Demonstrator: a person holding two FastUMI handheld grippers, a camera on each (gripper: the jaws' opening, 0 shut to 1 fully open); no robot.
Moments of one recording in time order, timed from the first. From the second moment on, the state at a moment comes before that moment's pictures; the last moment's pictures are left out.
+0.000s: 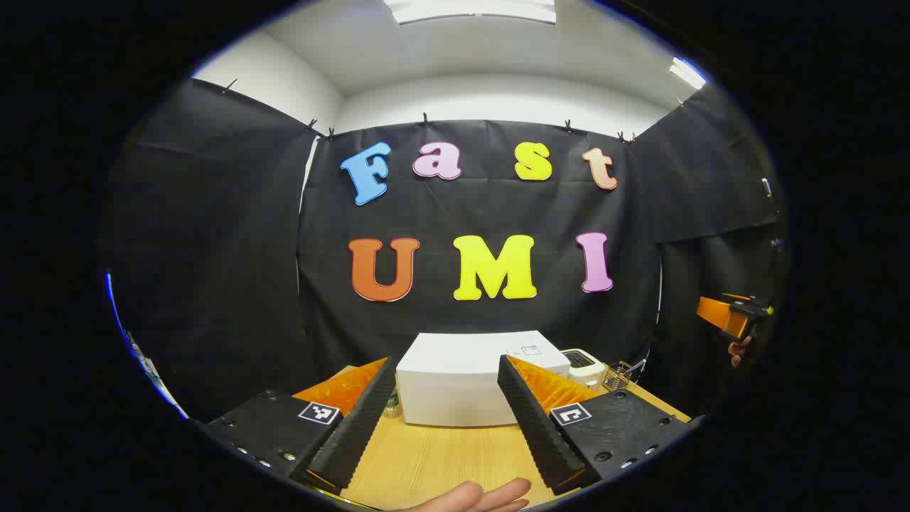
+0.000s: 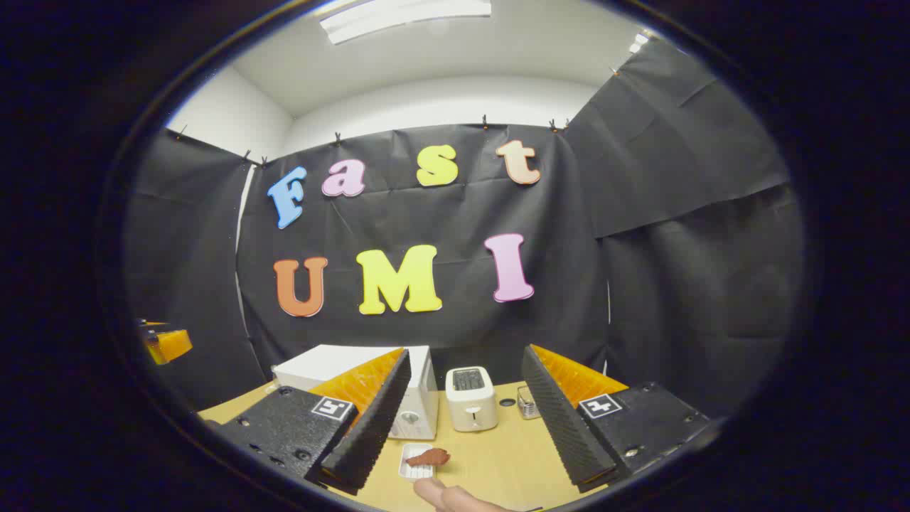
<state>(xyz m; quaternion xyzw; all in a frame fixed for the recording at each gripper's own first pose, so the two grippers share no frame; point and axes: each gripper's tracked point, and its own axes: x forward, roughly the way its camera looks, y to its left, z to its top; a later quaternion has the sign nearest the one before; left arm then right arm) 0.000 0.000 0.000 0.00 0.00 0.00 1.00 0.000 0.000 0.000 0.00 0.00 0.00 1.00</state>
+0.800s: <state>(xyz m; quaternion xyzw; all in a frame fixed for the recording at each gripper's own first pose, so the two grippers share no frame) 0.004 -0.032 -0.013 -0.03 0.02 -0.03 1.00 0.001 -0.011 -0.004 0.00 0.00 -0.01 1.00</state>
